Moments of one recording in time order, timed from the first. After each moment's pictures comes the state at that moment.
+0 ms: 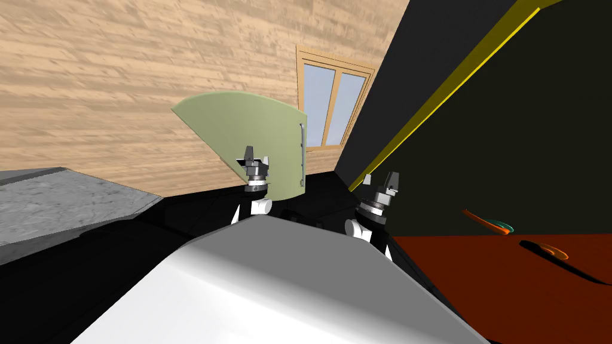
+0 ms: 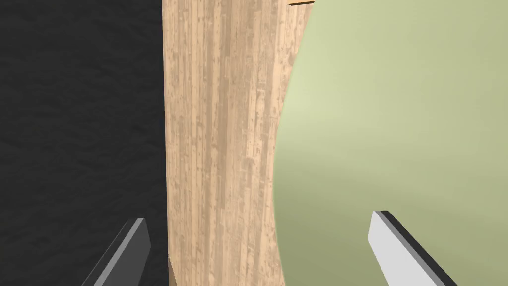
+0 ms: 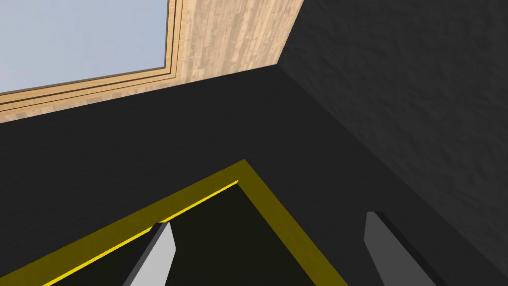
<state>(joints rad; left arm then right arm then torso) 0.49 -0.05 0.03 -2.38 0.00 -0.38 -0.07 0.52 0.01 0.03 -2.25 -0.10 -0.56 0.06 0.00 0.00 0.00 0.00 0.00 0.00</state>
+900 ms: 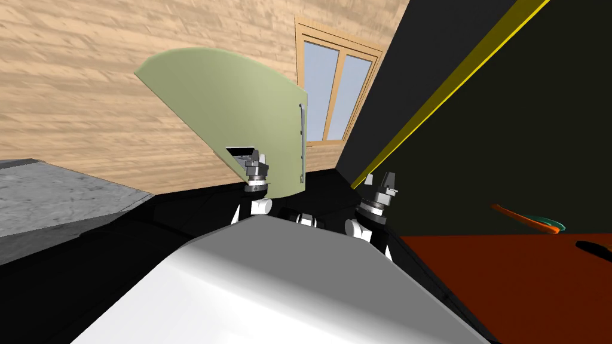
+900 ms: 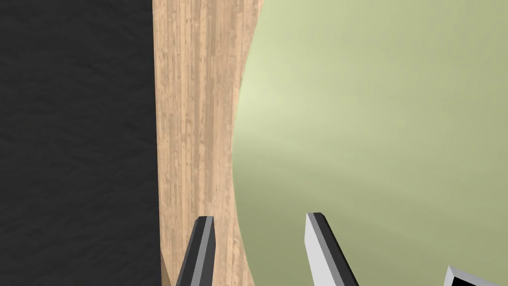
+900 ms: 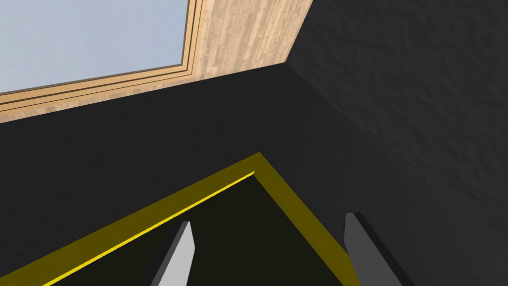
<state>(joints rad) 0.49 -0.05 0.03 -2.38 0.00 -0.38 -0.07 0.52 0.01 0.03 -2.25 -0.10 -0.56 0.06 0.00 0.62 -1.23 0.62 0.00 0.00</state>
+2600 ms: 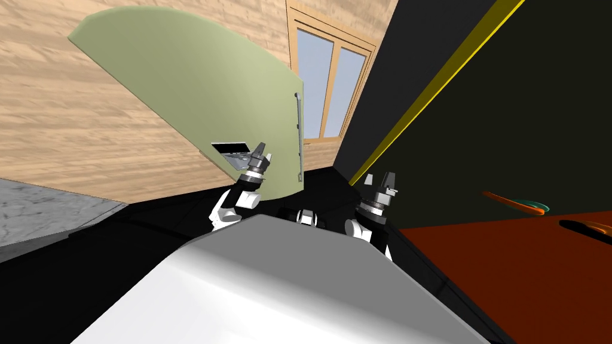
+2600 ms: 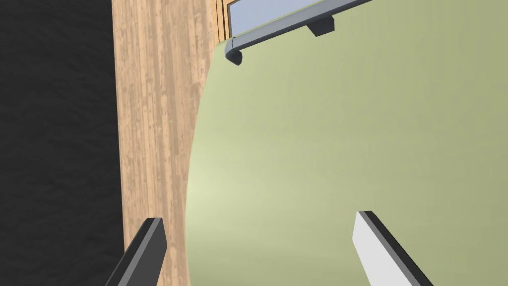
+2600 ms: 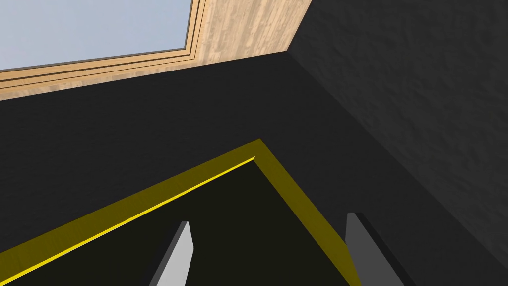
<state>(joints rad) 0.39 0.33 0.13 -2.43 0.10 -0.05 -0.05 0.52 0.01 0.03 -2.25 -0.10 -0.56 0.06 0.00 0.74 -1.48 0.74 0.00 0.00</state>
